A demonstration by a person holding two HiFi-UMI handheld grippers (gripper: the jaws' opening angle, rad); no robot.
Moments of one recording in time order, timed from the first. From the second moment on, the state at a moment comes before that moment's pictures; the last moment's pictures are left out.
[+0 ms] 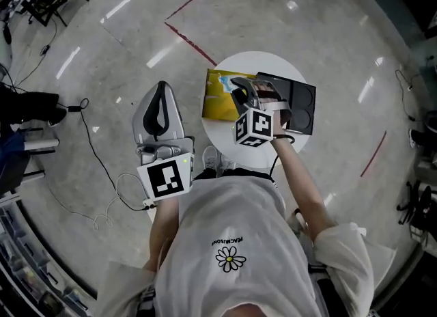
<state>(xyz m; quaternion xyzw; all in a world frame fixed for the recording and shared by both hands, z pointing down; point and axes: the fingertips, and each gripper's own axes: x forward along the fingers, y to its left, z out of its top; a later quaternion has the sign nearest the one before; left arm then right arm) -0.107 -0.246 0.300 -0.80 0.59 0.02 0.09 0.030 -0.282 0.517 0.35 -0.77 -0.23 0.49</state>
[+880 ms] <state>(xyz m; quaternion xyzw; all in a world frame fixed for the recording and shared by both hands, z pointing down) -0.165 -0.230 0.328 -0.73 0.68 -0.05 0.06 0.036 -0.294 0.715 0.22 -0.72 -0.13 0.65</state>
